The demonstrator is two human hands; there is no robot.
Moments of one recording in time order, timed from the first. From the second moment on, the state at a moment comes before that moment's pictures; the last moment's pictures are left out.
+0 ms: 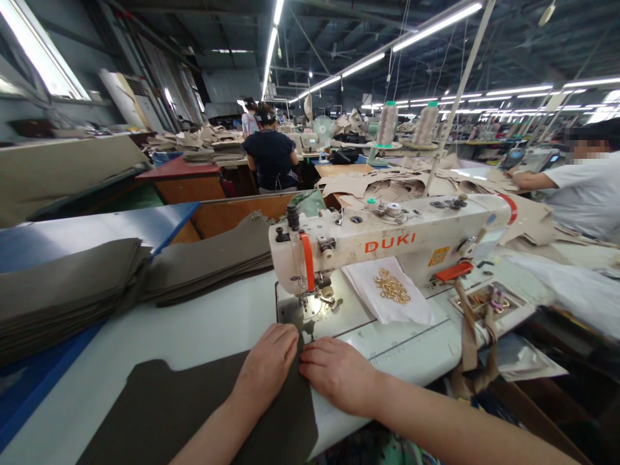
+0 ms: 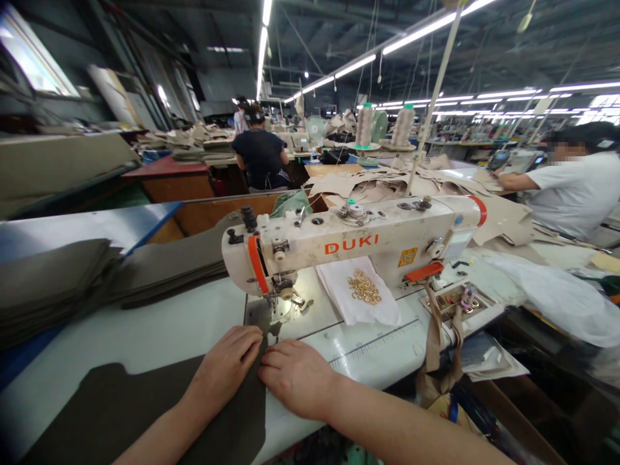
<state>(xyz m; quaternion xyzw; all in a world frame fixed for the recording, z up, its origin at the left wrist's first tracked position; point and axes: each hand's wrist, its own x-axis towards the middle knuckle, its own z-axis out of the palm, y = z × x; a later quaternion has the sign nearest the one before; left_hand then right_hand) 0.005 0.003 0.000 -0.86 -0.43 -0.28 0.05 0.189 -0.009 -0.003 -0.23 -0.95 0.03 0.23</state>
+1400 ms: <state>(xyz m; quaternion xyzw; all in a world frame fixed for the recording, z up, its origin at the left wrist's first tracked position) 0.010 0.030 -0.004 -0.85 -0.41 -0.31 0.05 0.189 0.034 -0.001 -0.27 -0.94 -0.02 0.18</state>
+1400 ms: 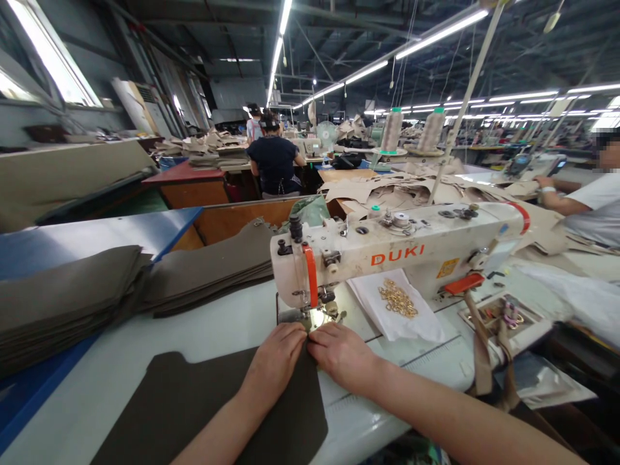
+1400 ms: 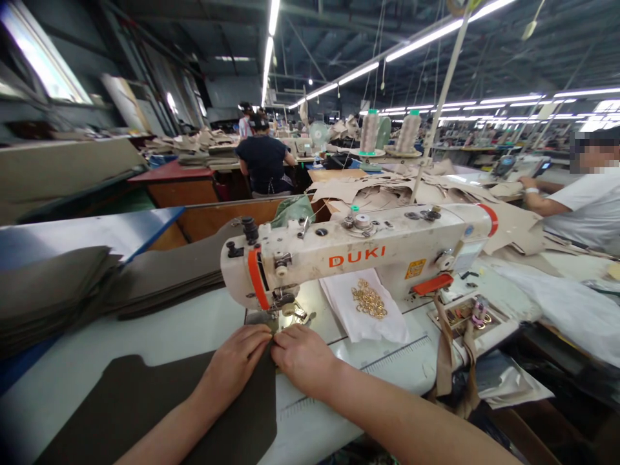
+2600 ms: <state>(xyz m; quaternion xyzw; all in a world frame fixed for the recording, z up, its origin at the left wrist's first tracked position) 0.009 0.058 -0.004 -0.83 -0.44 -0.33 0.02 0.187 0.056 -0.006 -0.31 -0.93 -0.01 0.19</state>
